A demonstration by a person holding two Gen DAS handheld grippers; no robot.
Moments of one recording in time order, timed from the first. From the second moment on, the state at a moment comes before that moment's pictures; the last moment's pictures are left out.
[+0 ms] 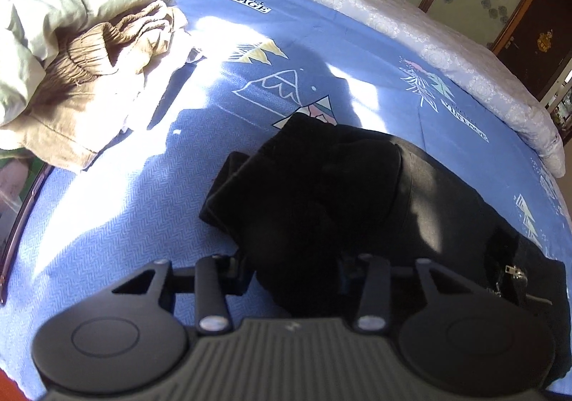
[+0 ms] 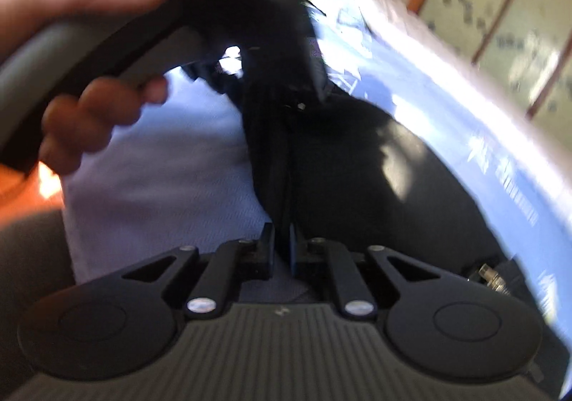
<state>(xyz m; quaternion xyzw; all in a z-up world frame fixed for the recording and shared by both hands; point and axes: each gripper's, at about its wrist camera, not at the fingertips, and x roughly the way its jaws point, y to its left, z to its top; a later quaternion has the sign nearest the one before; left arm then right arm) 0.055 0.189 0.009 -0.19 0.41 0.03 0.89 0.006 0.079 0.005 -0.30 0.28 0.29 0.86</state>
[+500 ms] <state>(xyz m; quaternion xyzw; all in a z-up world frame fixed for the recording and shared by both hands) 0.060 0.188 0.005 -0.18 0.42 0.03 0.89 0.011 0.076 0.030 -0.29 0.26 0.30 0.87</state>
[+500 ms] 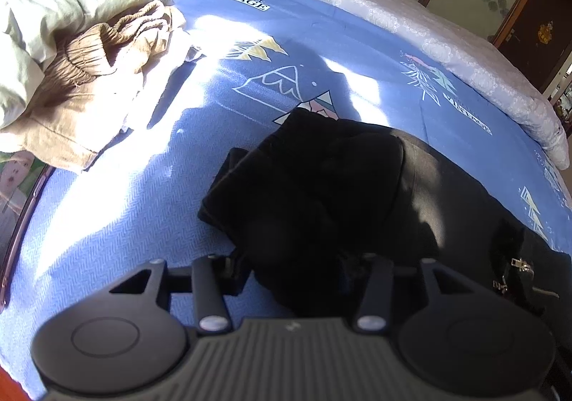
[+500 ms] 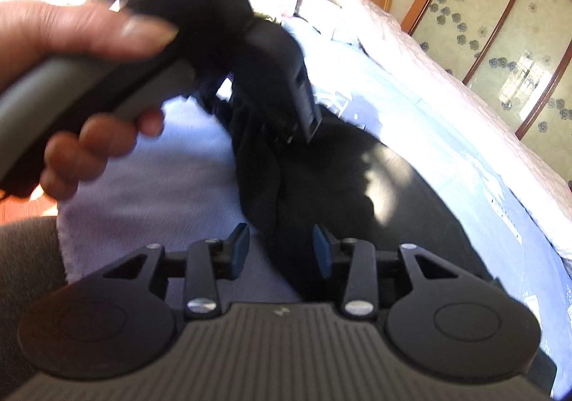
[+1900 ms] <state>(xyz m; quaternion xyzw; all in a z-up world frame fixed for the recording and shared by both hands) 0.060 0.141 0.087 -0.23 0.33 -0.08 0.91 0.049 0.047 0.045 -0.13 0.34 0.30 0.88</state>
